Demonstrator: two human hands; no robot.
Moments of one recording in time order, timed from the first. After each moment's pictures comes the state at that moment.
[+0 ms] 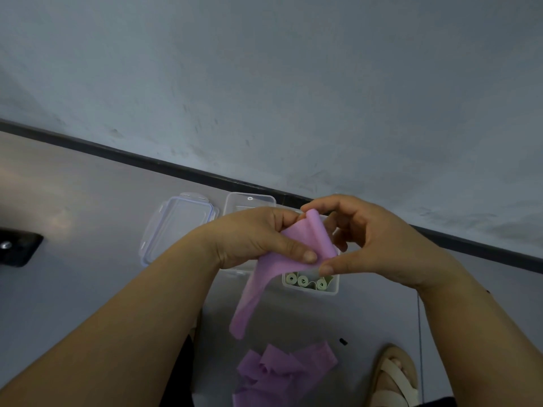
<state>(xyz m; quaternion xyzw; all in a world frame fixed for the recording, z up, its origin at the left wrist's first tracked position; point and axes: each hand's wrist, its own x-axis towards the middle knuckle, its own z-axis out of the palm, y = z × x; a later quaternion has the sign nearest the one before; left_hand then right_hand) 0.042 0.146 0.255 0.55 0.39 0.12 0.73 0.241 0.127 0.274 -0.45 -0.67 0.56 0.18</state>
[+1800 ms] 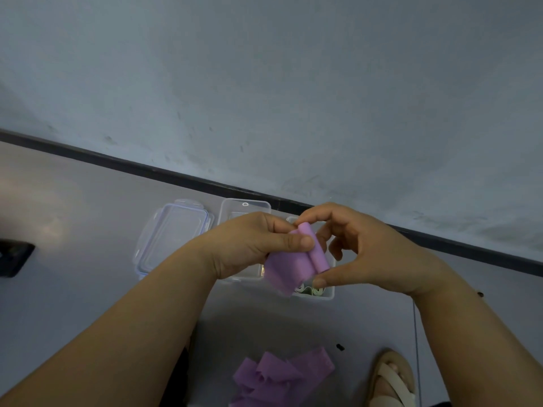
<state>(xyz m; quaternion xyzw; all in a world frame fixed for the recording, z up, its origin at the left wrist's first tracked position) 0.044 0.142 0.255 0.58 0.43 0.14 0.68 0.242 0.125 0.275 -0.44 -0.71 0.53 0.16</state>
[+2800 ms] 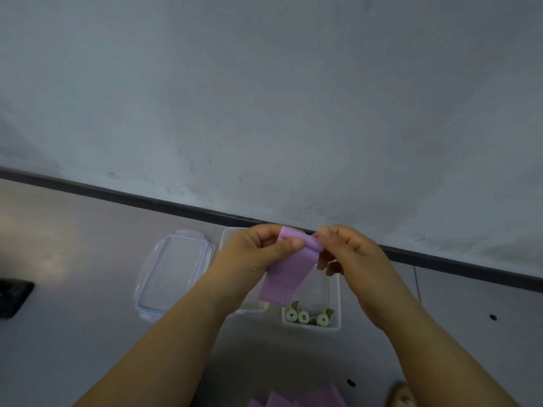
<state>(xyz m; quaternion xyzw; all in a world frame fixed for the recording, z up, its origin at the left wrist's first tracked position) 0.052 0.148 0.246 0.50 0.49 0.34 0.63 0.218 0.127 0.261 -0.59 -0.51 0.51 0.36</state>
